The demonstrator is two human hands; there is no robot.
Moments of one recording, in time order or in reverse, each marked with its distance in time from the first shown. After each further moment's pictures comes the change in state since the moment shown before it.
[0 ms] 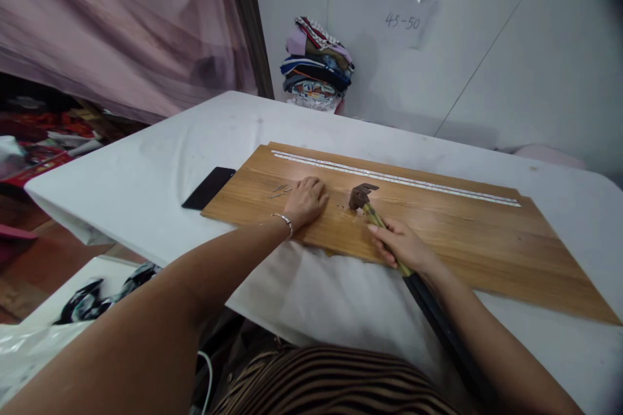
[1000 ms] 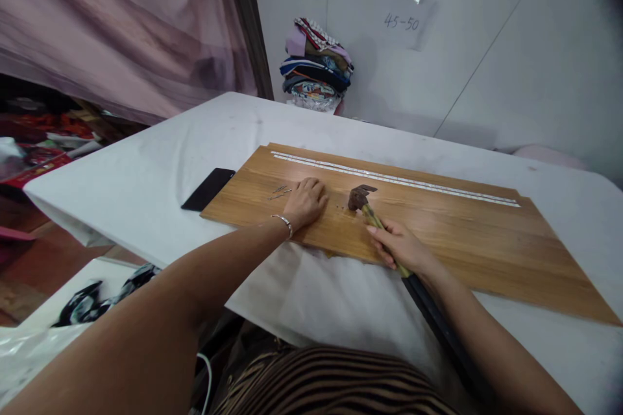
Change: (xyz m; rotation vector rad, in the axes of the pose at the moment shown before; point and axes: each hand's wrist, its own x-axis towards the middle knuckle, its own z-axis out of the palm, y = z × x) left_hand 0.001 0.000 0.000 -0.016 -0.002 -0.003; right_hand 0.000 -0.003 0.001 -0.017 -0.016 0.008
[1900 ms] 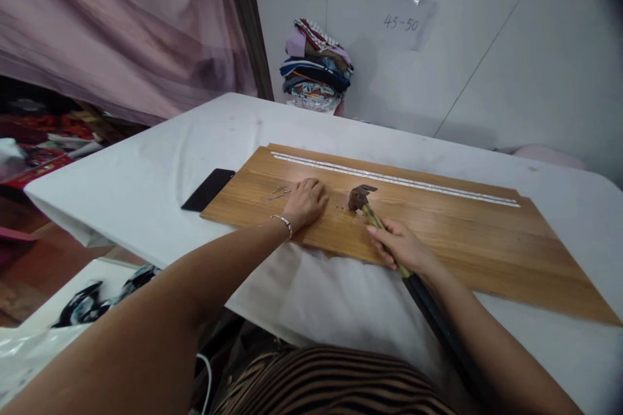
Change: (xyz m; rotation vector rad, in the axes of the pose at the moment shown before) left_hand 0.000 -0.001 0.000 0.025 -0.003 -0.003; right_hand 0.000 0.000 0.001 0.006 0.018 0.004
